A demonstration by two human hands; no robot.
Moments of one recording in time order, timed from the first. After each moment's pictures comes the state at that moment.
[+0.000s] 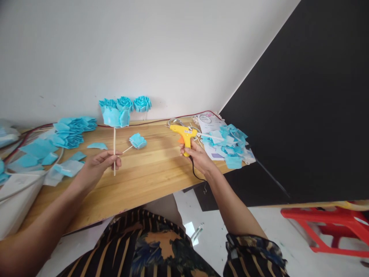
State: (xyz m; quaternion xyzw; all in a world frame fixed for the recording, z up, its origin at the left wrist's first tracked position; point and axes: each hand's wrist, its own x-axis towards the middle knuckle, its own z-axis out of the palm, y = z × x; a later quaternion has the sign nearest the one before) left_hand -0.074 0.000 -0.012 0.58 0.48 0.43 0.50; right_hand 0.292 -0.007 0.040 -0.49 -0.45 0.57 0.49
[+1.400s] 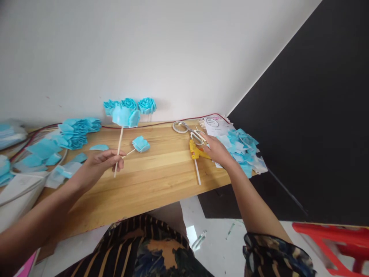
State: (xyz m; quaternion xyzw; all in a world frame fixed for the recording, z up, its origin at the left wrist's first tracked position) left_hand -0.067 0.007 0.020 0.59 0.46 0.40 0.52; right_hand 0.387 0.061 0.027 -0.56 -0.81 0.05 0.18
